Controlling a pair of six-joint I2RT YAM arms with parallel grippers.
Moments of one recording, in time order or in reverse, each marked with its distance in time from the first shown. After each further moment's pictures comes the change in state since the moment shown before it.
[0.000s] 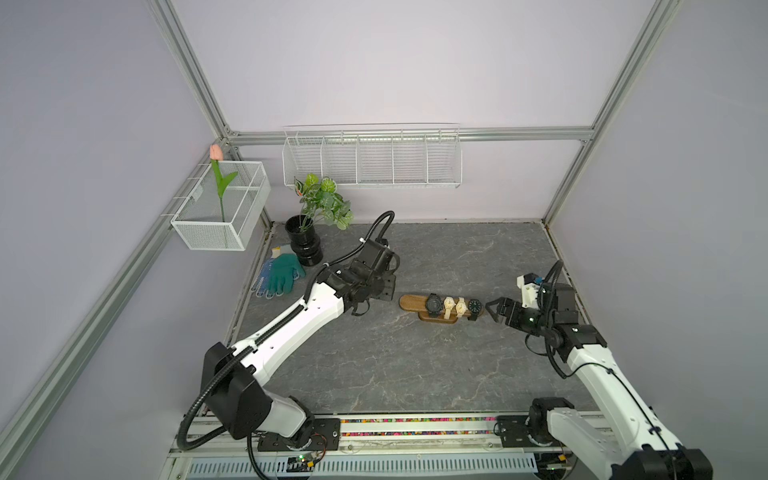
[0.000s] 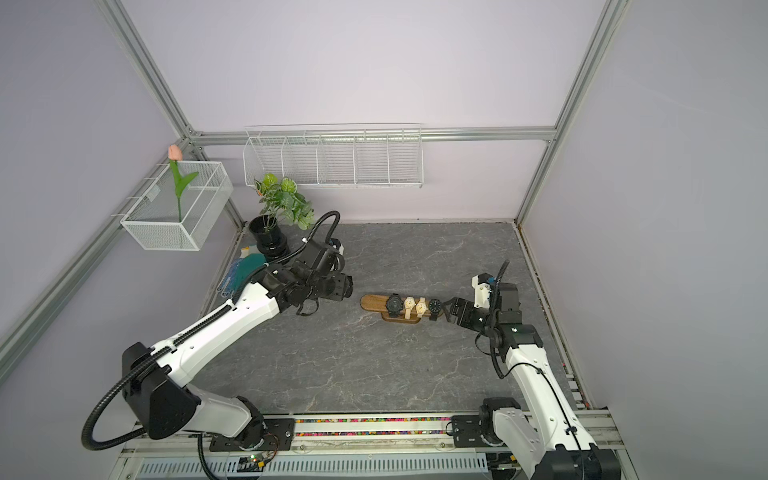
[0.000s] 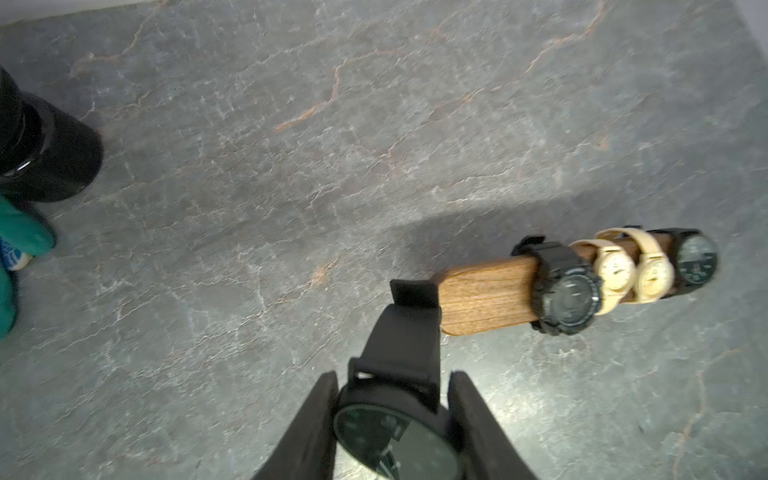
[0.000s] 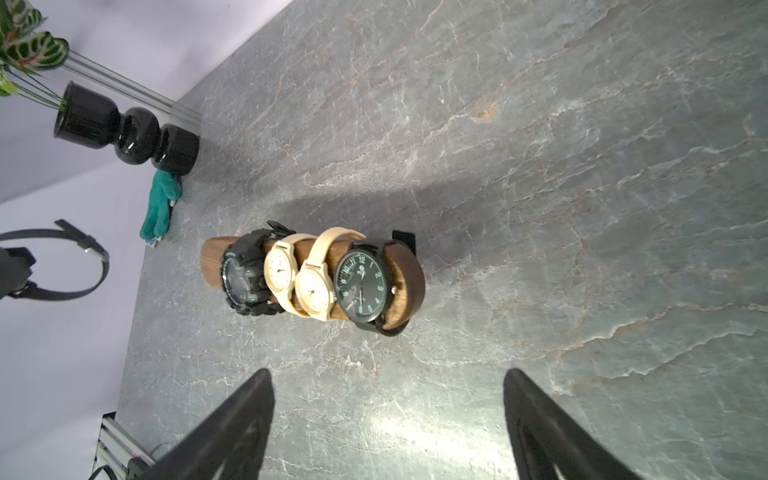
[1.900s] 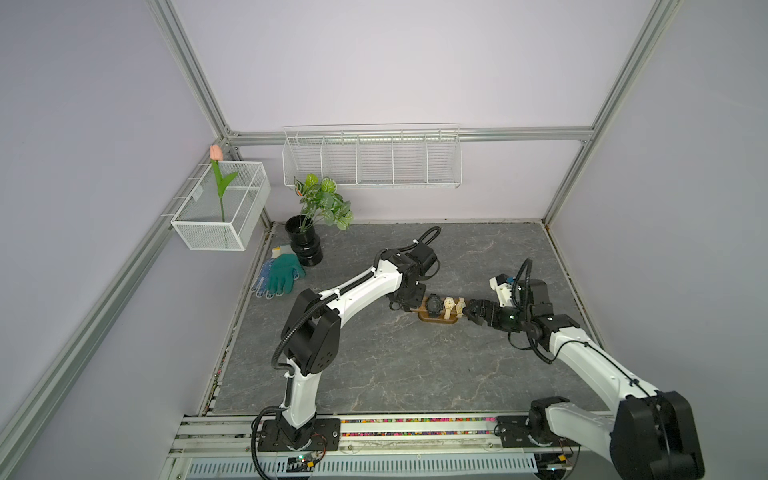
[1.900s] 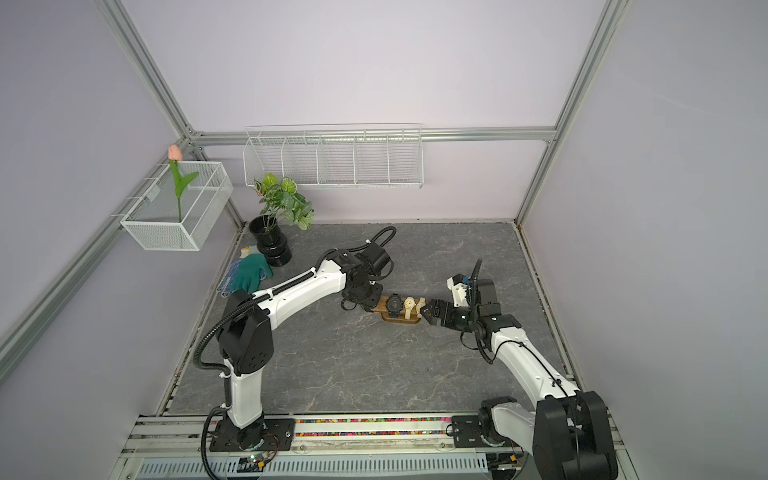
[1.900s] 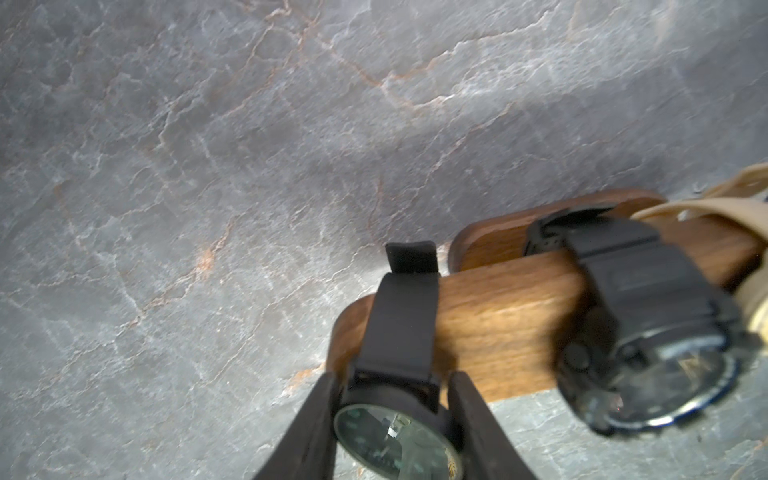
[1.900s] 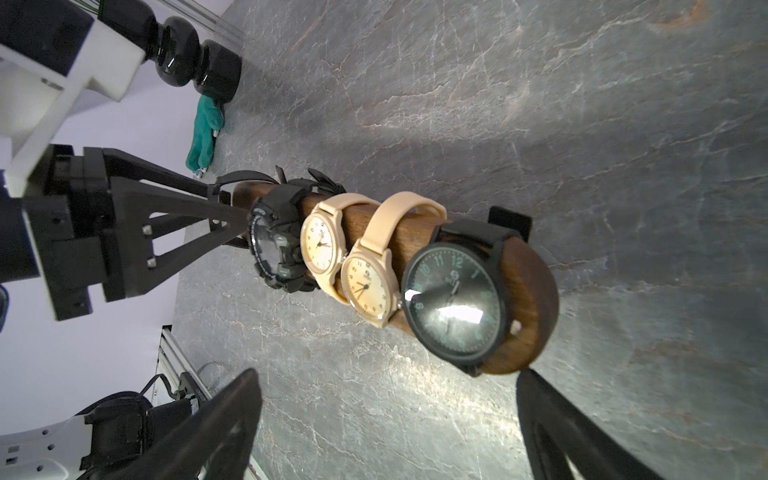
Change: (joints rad) left arm -0.107 0.497 0.364 -0.228 0.064 -0.044; right arm 0.139 0.209 -0.014 0.179 -0.126 0.011
